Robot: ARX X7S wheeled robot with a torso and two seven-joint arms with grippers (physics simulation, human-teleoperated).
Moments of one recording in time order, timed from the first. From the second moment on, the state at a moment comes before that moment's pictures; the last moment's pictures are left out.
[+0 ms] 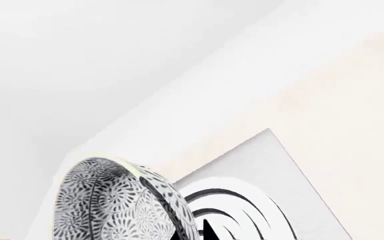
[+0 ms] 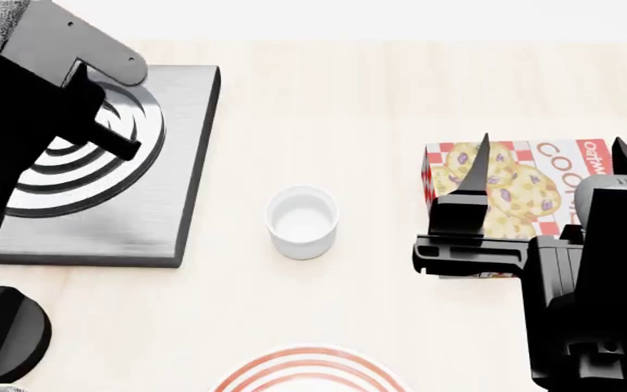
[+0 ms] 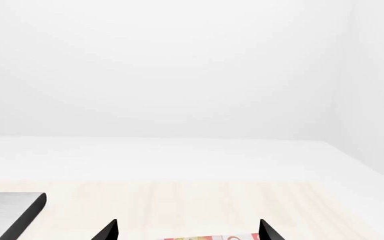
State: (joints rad) left arm -1.29 -0.30 0.71 -0.51 -0.20 -0.74 -0.03; right arm 0.52 0.40 0.07 -0.71 0.56 0.96 0.36
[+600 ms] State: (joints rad) left arm -1.38 -0.54 1.10 0.07 -0.03 -0.69 0.28; right arm 0.53 0.40 0.06 -0.71 0.58 0.96 0.37
